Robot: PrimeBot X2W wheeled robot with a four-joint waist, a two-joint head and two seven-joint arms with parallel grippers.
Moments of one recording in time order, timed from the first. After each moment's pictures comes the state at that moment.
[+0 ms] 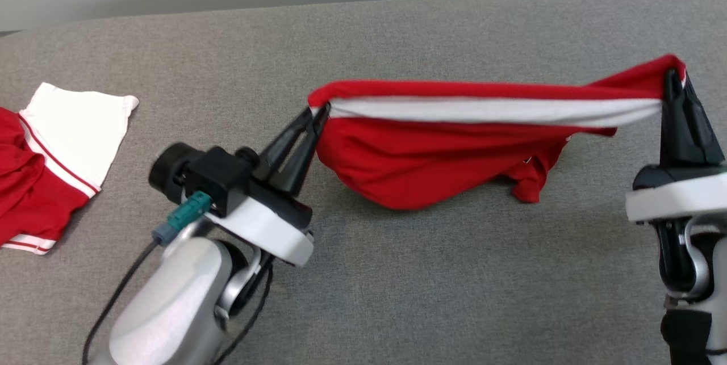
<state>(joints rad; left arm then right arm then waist) -0.46 0.24 -0.53 0.10 -0.41 -0.01 -0.14 -0.35 -0.06 -0.13 0.06 0.25 0.13 -0.08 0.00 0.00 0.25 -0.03</state>
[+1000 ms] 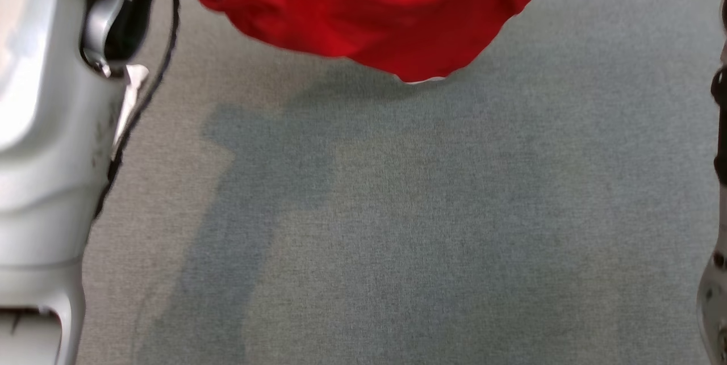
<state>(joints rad) -1.09 0.25 -0.36 0.26 -0.48 -0.08 -0.12 -1.06 -0.13 -0.01 0.32 0.26 0.13 -0.01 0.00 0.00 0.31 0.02</state>
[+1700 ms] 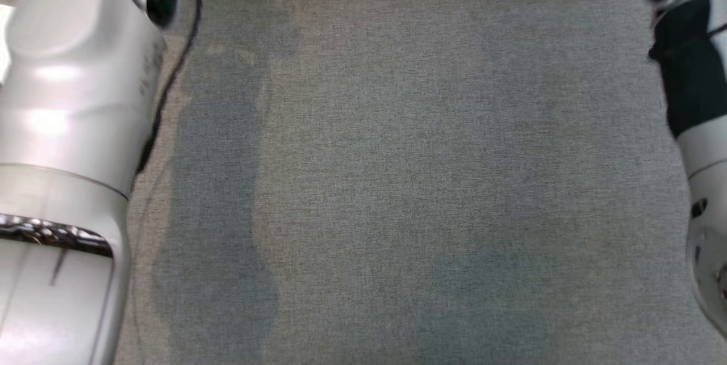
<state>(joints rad) -1.40 0.09 -0.37 1.06 -0.50 -0.12 -0.26 -1.42 -0.05 0.01 1.07 0.26 0.13 -0.24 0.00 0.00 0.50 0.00</state>
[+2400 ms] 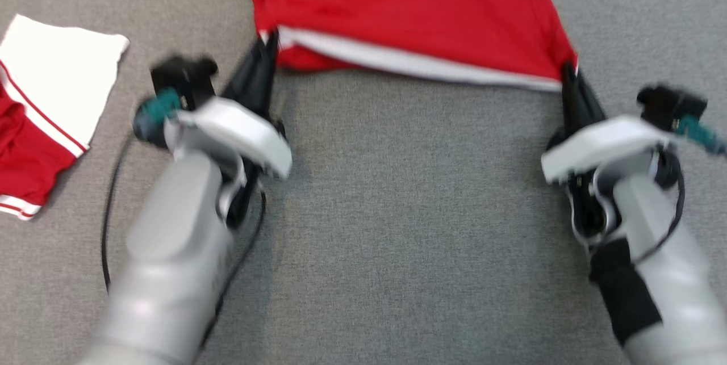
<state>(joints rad) -0.80 0.05 -0.34 0.77 -0.45 -0.13 -0.26 -0.75 -0.05 0.13 0.84 0.53 0.13 -0.26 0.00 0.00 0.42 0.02</state>
